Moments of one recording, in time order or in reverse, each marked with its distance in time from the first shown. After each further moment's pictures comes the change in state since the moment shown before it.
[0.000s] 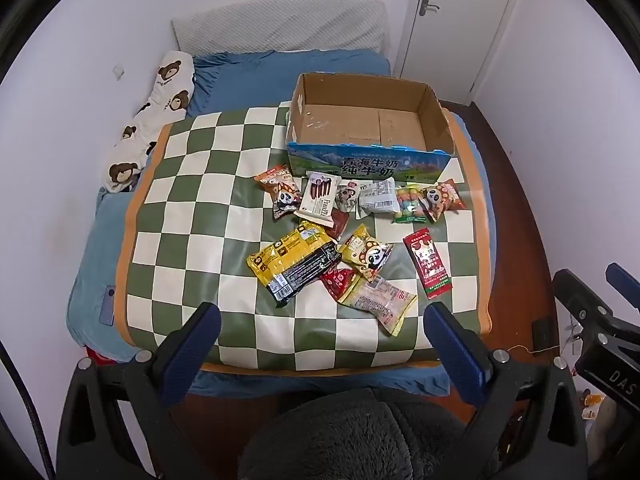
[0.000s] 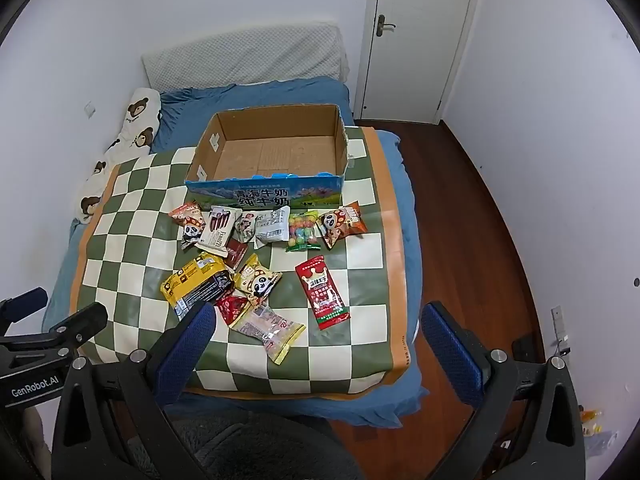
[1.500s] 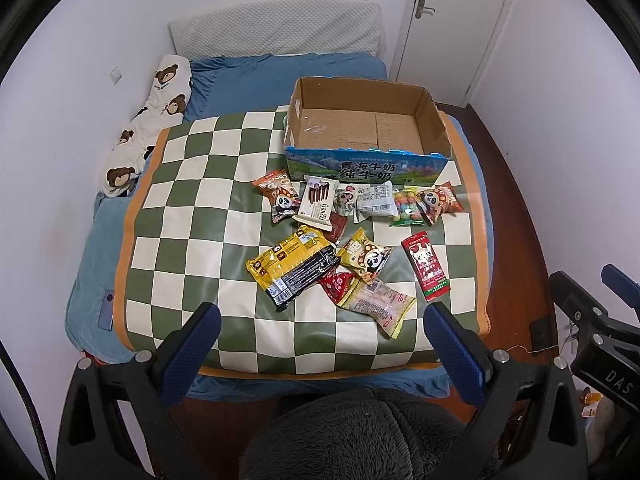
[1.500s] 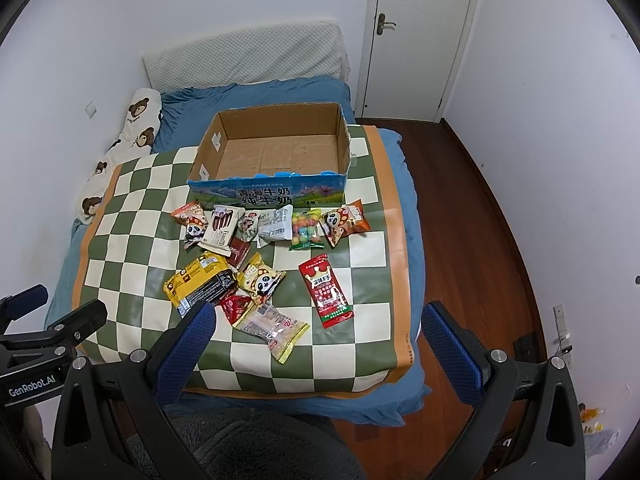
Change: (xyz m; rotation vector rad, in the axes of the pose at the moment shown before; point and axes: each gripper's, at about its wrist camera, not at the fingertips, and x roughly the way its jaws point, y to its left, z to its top) left arm 0.000 -0.005 0.003 0.001 -0.008 -0.009; right arm 0.000 0.001 0.000 0.001 0.008 0.004
